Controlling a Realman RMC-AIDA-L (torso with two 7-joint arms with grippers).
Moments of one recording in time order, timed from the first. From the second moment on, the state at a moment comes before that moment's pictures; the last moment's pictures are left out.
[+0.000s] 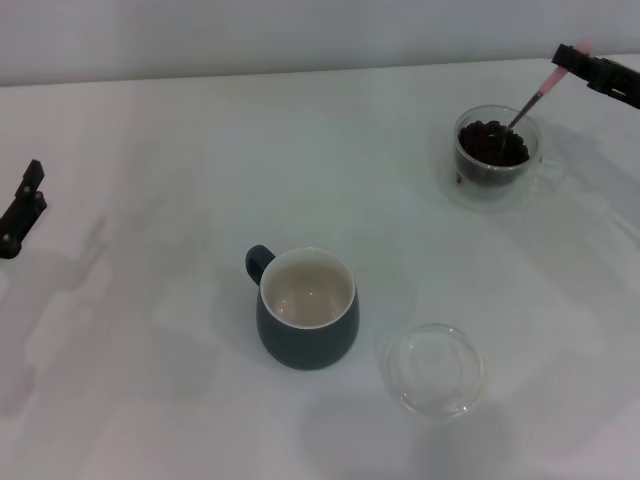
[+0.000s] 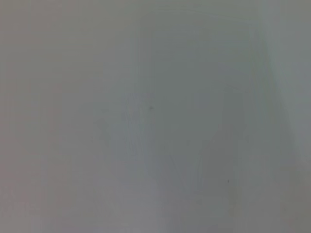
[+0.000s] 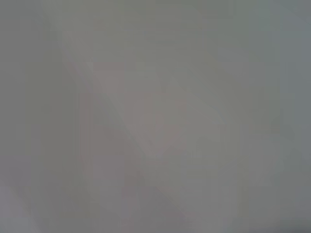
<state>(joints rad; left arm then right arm) -0.31 -2.08 1.28 0.17 0.50 1.35 -0.19 0.46 1.96 -0.59 -0.44 1.58 1.11 -1.54</state>
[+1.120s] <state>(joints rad) -0.31 -2.08 1.28 0.17 0.50 1.34 -0.19 0.44 1.97 -0.55 -0.41 1.63 1.03 -1.31</state>
